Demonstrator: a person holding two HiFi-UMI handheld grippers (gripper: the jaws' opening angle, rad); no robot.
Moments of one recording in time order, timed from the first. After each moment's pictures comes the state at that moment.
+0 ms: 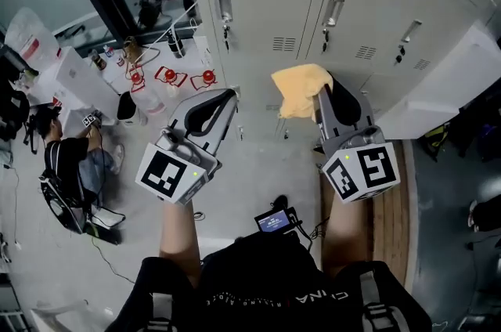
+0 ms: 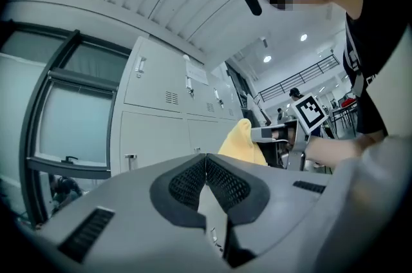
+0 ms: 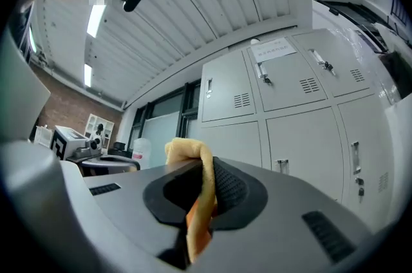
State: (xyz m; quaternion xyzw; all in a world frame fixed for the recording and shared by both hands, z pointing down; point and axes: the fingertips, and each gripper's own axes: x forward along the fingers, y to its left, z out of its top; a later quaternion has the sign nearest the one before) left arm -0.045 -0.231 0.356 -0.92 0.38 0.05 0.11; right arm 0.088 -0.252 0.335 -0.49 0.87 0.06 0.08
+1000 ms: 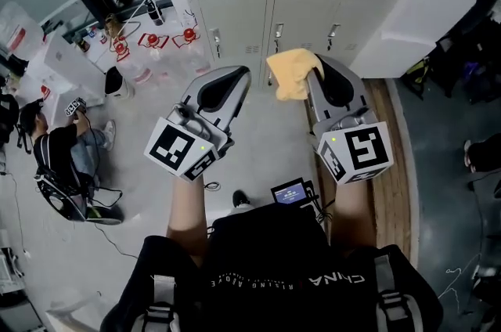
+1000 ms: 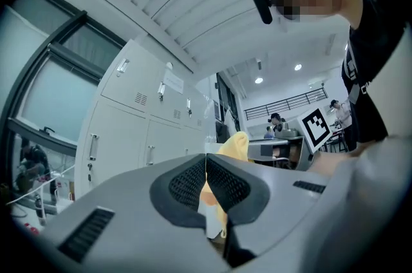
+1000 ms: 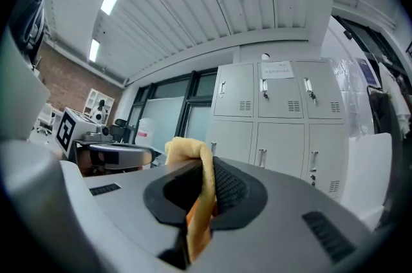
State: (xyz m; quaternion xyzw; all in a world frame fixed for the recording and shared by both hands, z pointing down) left arm 0.003 -0.034 0.391 -0.95 0.29 0.09 0.03; right arm 0.100 -0.037 0.372 -0.53 0.84 0.08 -0.03
